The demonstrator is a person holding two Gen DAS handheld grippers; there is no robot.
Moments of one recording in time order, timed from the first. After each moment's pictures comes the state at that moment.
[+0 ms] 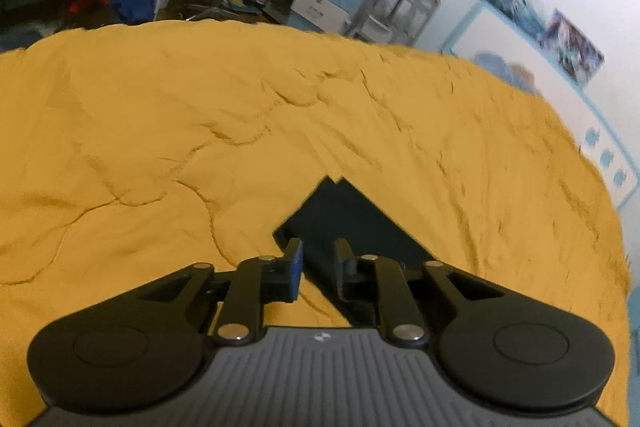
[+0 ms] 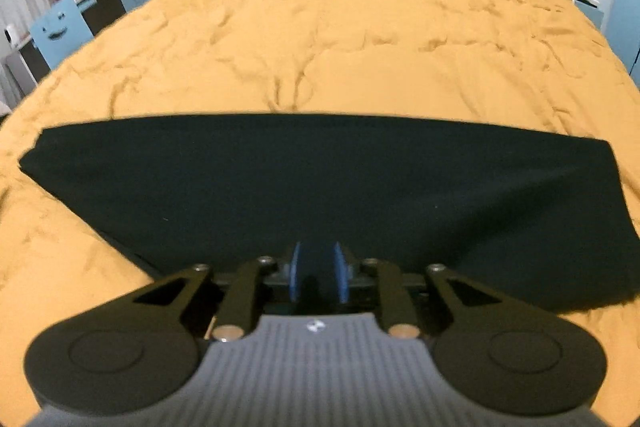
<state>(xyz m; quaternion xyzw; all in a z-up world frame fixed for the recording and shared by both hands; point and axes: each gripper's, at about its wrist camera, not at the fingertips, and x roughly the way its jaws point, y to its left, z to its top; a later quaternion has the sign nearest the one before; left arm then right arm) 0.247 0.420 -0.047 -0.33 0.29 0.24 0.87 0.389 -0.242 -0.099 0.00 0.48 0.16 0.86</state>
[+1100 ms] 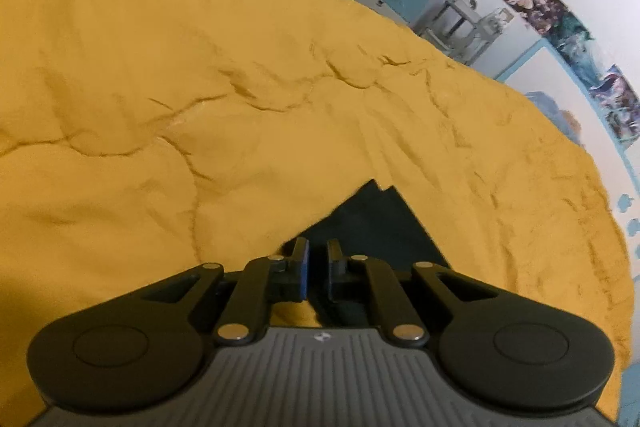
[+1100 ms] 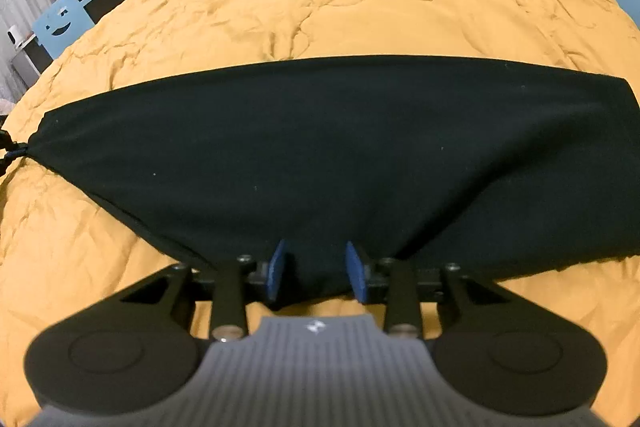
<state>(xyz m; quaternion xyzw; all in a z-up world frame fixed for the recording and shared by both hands) 0.288 0.441 -0.113 -0.41 0.27 0.29 0.82 0.369 -0.265 -0.129 0.03 0.48 0.18 0.86</state>
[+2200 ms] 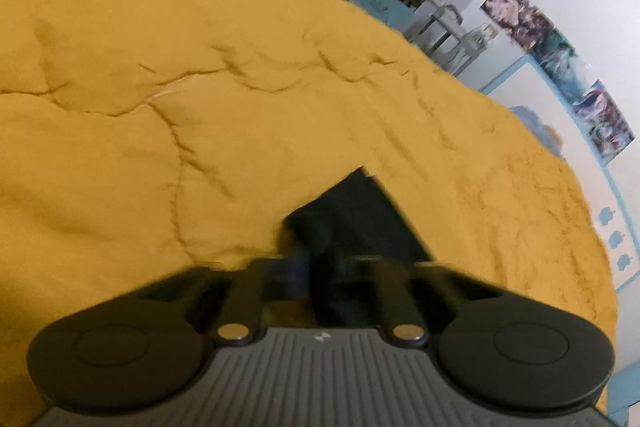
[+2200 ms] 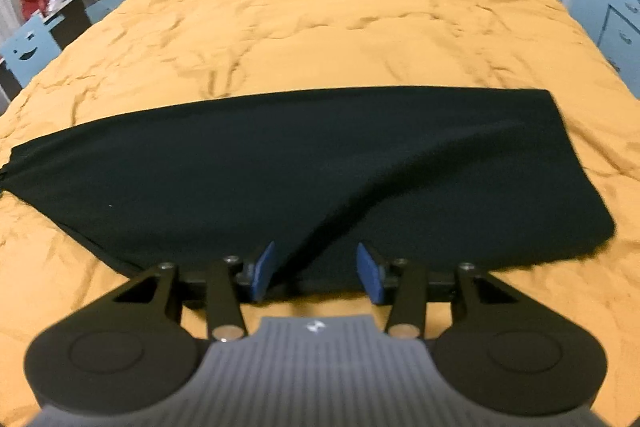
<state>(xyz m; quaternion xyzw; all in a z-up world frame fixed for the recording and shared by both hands) 0.282 0.428 -0.129 -0.42 0.23 0.28 0.83 0.364 -0.320 -0.104 0.03 0.46 0.11 0.88</state>
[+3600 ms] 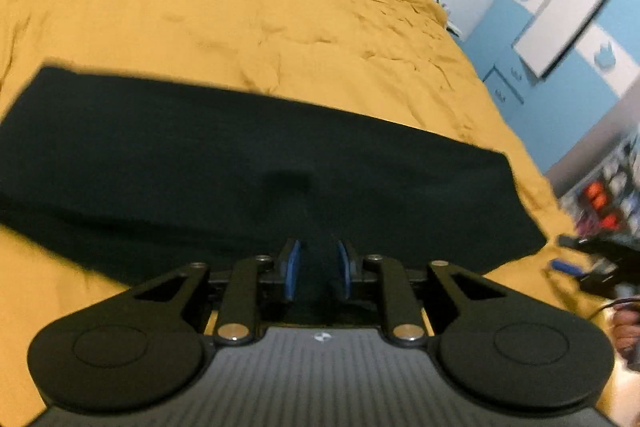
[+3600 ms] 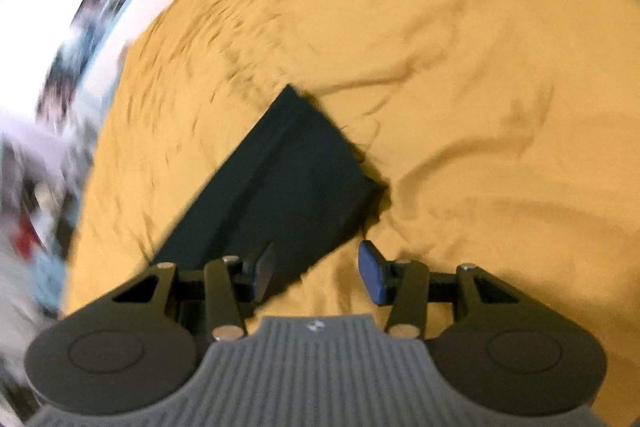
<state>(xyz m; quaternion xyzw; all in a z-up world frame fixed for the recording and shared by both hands) 0.330 -0.011 -0.090 -0.18 0.45 -0.13 0.87 0.350 -0.564 -0.139 0.43 0.43 -0.02 0.80</state>
